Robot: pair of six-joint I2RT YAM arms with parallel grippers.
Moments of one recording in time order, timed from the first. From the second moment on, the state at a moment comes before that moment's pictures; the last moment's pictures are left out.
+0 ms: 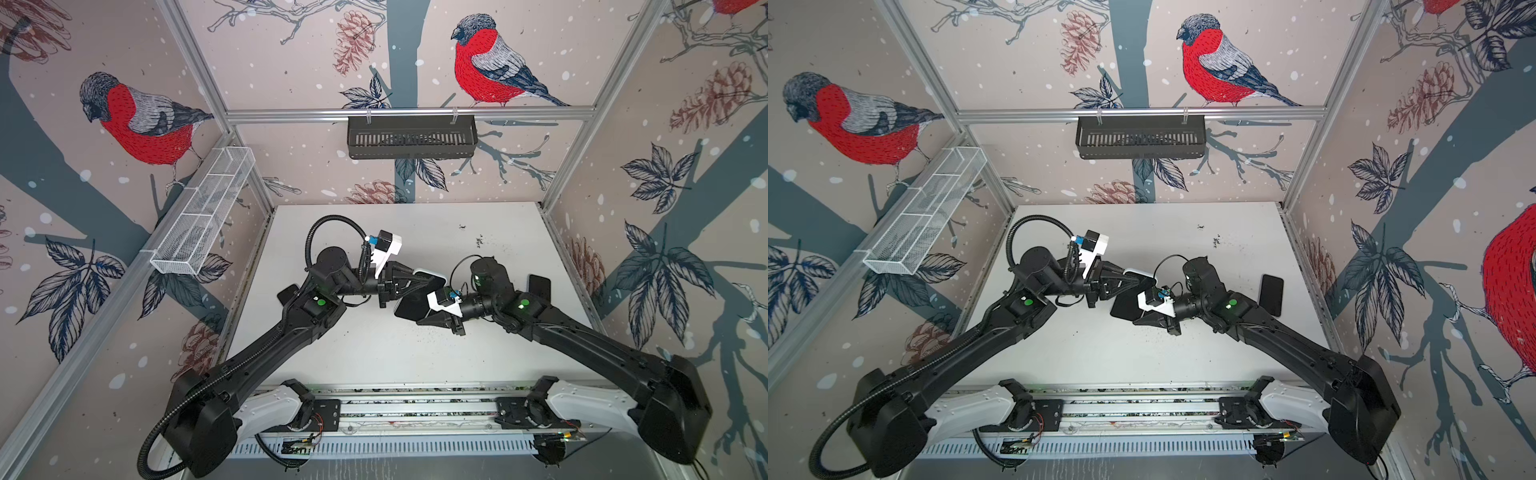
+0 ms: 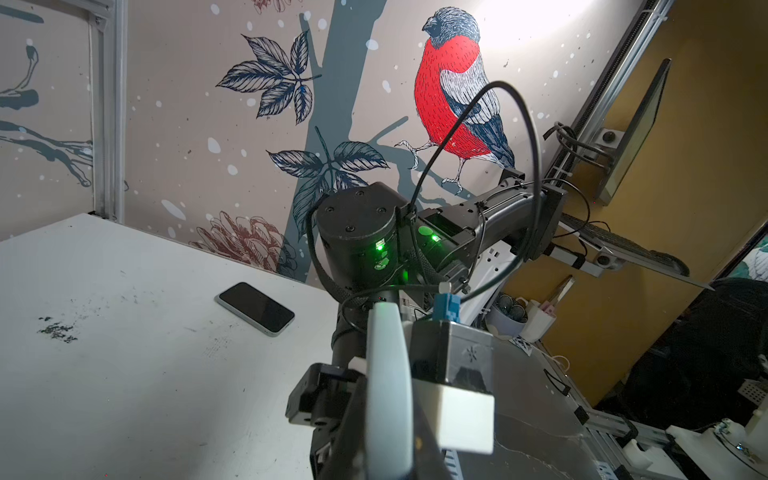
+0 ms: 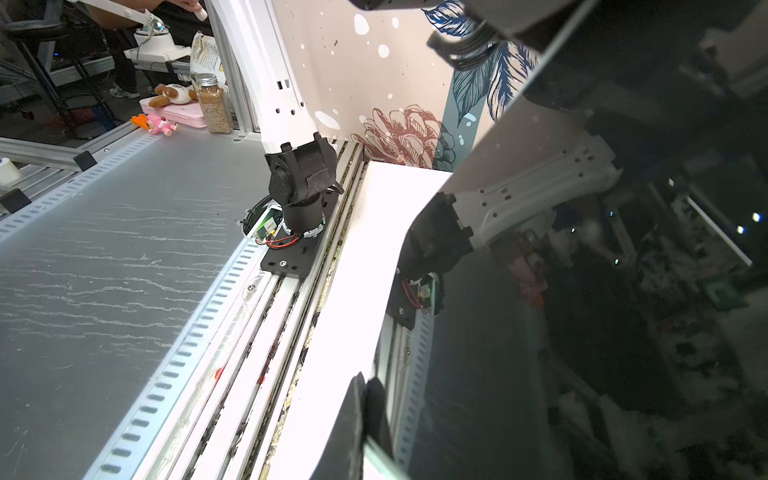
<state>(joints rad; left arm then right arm) -0.61 1.15 0.84 0.45 0.99 -0.47 0.74 1.15 0.79 -0.16 -0.93 -0.55</state>
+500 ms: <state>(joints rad) -0.64 1.27 0.93 0.37 0.93 -0.56 0.76 1.13 0.76 -0.14 -0.85 -0.56</state>
